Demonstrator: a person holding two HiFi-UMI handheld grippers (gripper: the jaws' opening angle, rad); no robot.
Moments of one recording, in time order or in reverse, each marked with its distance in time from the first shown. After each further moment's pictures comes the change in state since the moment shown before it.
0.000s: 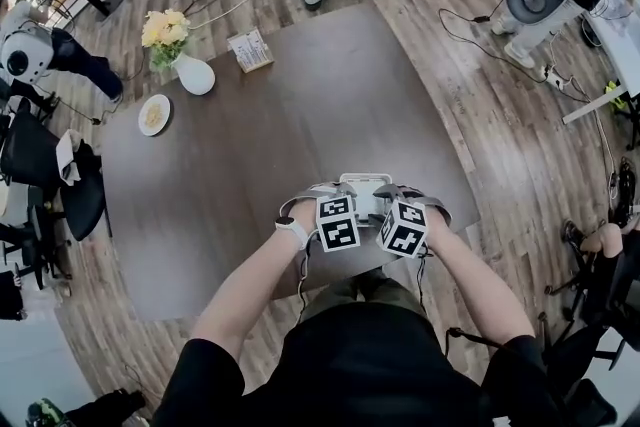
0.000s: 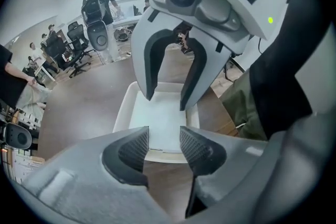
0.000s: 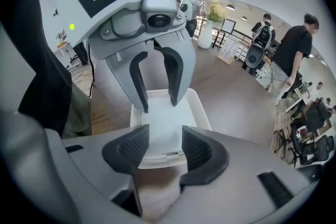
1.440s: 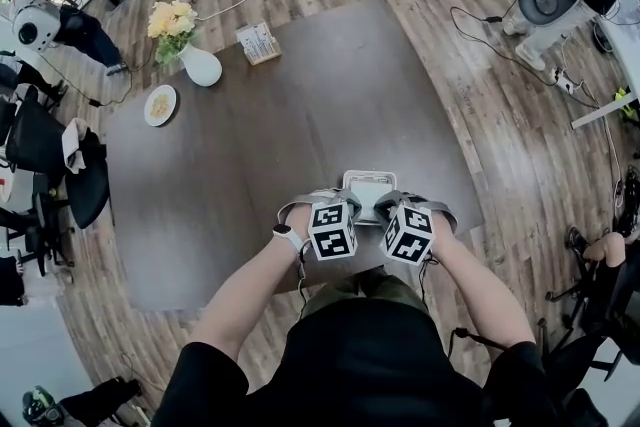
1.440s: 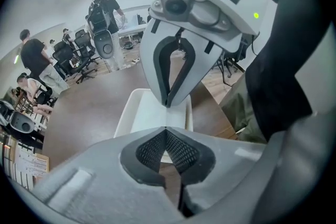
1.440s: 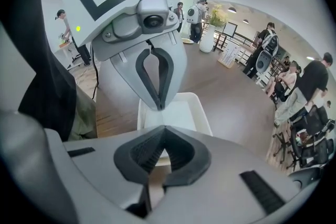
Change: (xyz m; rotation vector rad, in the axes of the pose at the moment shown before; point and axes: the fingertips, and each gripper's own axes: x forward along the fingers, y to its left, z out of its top) left arm -0.009 -0.009 0.007 -0.011 -0.075 0.062; right arm -0.014 0.007 0.001 -0.023 -0.026 -0.002
